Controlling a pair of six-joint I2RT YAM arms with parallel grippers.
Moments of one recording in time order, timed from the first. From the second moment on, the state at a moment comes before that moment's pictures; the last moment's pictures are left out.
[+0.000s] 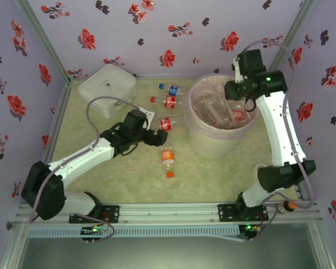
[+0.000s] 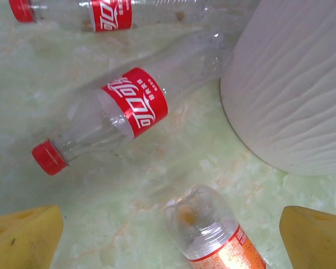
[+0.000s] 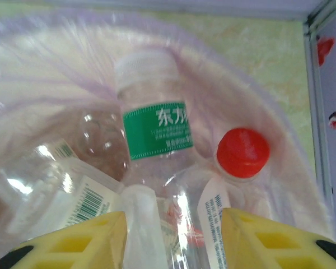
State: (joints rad) left arm -0.72 1.35 0.95 -0.31 0.00 -0.29; right arm 0.23 1.57 1.99 -1.31 0.12 0.10
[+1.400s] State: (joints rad) left arm -0.42 2.66 2.50 -0.55 0.03 -1.01; right arm 0.23 1.20 1.55 -0.96 0.03 0.19
